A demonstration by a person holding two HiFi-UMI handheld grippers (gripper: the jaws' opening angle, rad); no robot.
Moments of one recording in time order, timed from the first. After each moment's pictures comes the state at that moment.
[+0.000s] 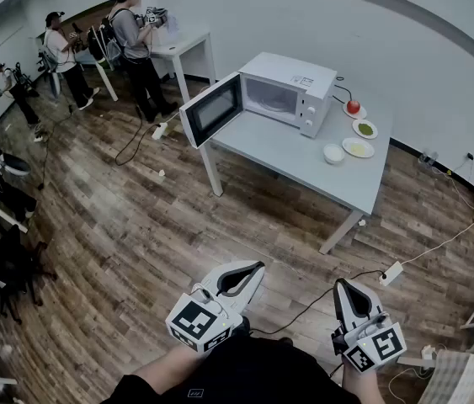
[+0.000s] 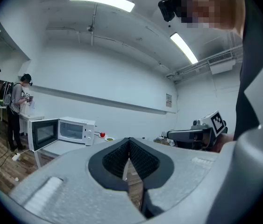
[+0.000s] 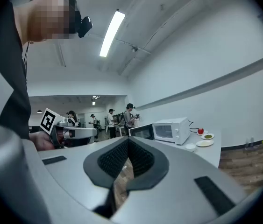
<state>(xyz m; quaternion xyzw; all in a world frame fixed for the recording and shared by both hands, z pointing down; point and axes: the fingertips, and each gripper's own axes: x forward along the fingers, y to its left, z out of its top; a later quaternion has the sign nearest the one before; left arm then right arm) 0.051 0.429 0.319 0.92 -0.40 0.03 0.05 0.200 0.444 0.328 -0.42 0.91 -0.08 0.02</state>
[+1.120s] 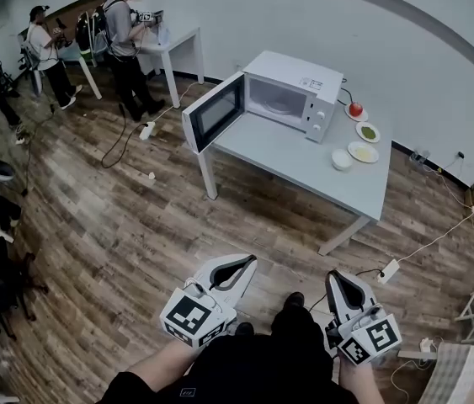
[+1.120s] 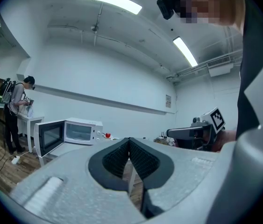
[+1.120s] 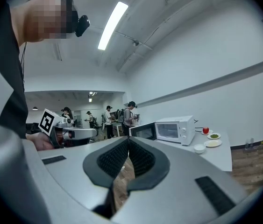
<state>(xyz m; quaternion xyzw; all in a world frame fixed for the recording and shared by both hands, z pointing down) -0.057 0.364 0.327 0.92 -0.38 0.02 0.05 0.090 0.384 0.331 -0.44 0.90 -0.08 0.00</state>
